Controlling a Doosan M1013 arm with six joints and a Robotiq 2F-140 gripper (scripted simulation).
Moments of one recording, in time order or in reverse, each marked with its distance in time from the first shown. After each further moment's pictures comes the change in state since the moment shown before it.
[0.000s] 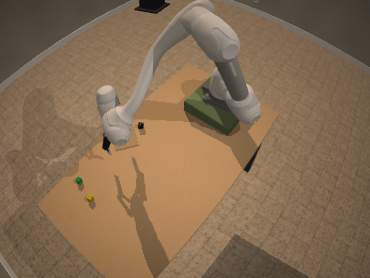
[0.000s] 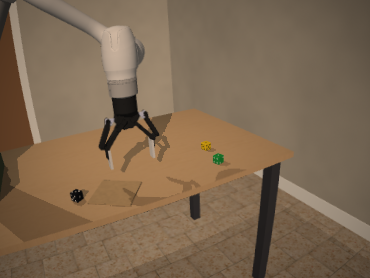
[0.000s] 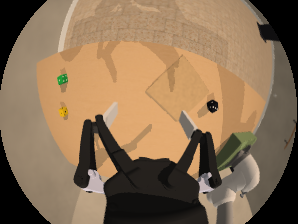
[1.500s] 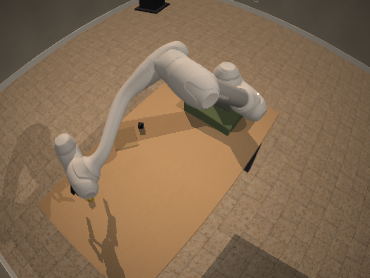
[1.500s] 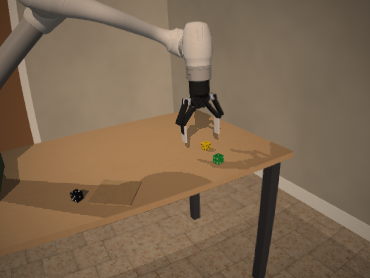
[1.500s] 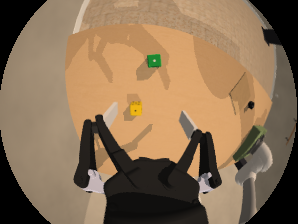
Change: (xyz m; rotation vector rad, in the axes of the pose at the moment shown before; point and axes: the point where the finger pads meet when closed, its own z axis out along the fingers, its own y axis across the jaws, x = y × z) arm -0.053 -0.302 0.002 0.002 -0.007 0.005
